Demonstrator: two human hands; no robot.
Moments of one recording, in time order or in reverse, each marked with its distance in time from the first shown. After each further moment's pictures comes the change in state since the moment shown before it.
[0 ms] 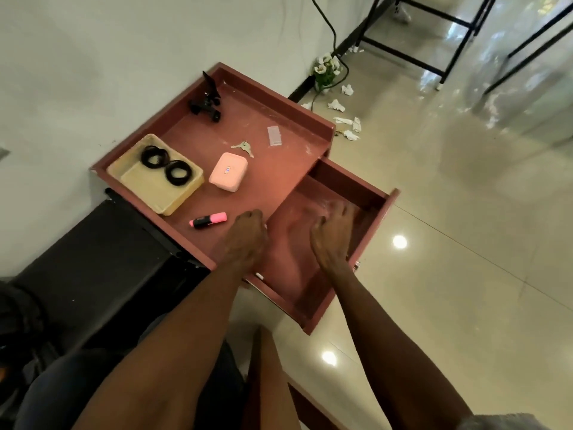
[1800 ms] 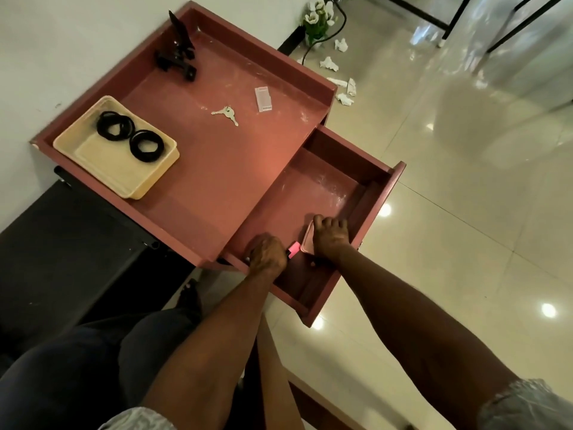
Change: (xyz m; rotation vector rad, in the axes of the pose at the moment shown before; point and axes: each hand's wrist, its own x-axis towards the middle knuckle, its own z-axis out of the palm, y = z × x) left_hand -0.010 0.000 0.122 0.063 -0.357 -0.240; right_hand 0.007 0.084 0.058 -1.014 -0.968 -0.167
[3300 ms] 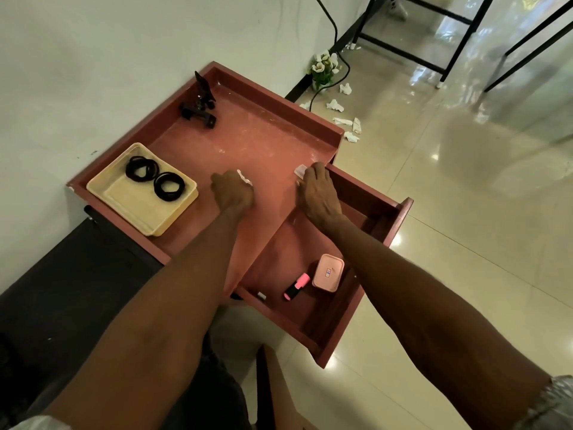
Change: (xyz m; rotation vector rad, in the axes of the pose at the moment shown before) left_hand 0.170 -0.028 -0.161 -0.184 0.477 -0.037; right_hand 0.050 -0.013 -0.136 0.515 0.922 -0.258
